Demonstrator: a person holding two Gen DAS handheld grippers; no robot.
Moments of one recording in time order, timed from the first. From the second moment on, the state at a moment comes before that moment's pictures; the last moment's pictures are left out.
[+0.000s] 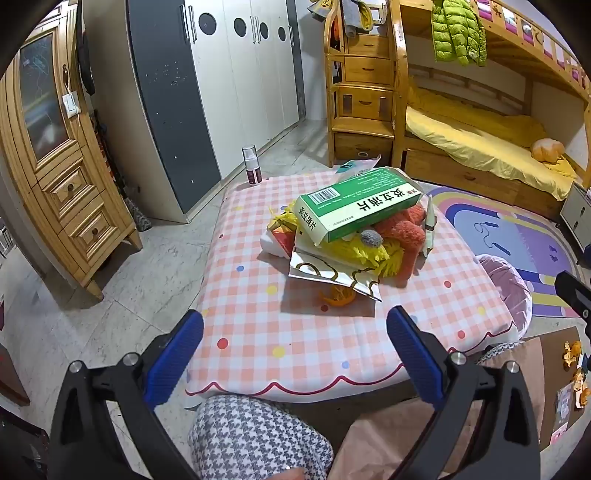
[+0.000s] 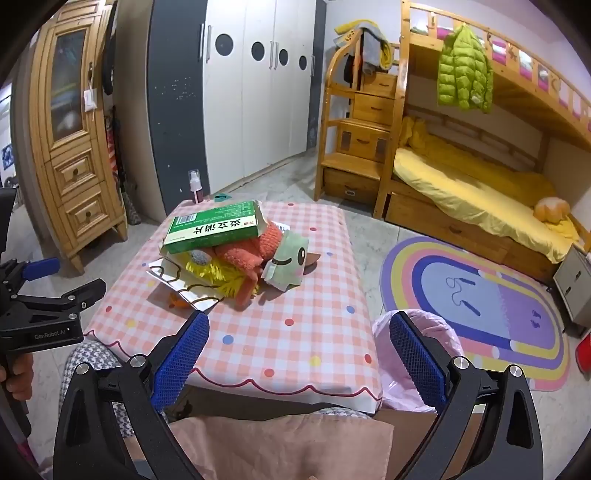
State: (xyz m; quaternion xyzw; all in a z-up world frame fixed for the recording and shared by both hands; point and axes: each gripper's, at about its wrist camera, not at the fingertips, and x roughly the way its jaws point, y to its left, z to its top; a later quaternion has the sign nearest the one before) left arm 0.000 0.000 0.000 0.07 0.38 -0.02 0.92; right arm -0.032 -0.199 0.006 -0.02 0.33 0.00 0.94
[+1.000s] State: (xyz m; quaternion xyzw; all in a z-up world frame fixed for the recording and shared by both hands) left arm 0.000 0.005 -0.005 0.07 0.39 -0.02 0.92; right arm -0.033 -0.199 0.003 -0.01 0.33 0.00 0.94
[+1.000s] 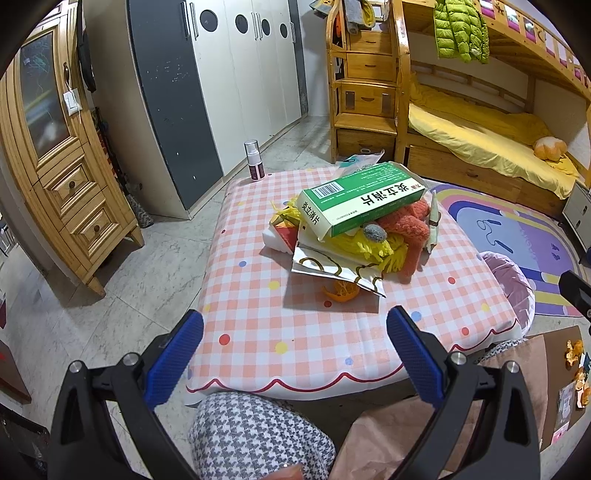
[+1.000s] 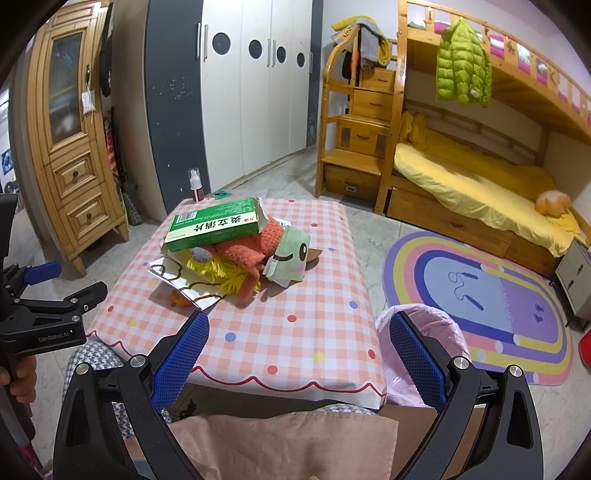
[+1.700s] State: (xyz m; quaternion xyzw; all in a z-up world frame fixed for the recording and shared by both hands) left arm 0.000 0.005 -0.004 0.07 0.39 -0.02 0.92; right arm -0.034 -0.199 0.003 -0.01 0.33 0.00 0.94
